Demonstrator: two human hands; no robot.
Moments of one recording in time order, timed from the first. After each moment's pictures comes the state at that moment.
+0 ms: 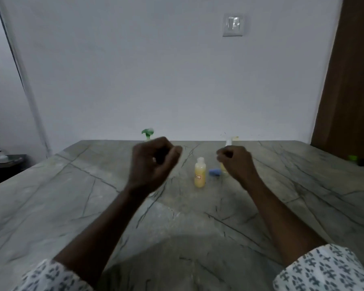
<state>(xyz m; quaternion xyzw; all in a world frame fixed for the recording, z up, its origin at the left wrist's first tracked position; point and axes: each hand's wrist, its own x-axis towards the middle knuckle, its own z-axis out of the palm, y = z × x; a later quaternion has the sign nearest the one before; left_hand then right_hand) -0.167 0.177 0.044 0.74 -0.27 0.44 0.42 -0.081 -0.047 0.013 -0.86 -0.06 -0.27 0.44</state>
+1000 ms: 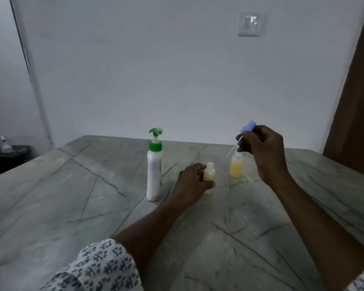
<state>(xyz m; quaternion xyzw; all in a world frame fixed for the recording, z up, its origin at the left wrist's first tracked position) -0.088 0.123 -0.020 0.87 -0.10 0.15 0.46 -0.077 -0.060 0.052 -0.64 -0.16 -0.30 0.69</state>
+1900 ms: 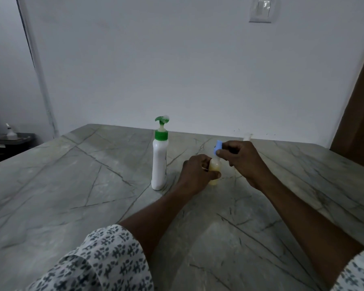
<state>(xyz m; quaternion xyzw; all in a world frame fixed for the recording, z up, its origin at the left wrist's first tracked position) -0.081 0.125 -0.024 0.86 -0.09 0.16 0.48 -0.057 -0.028 0.008 -0.81 -0.18 -0.18 0.53</state>
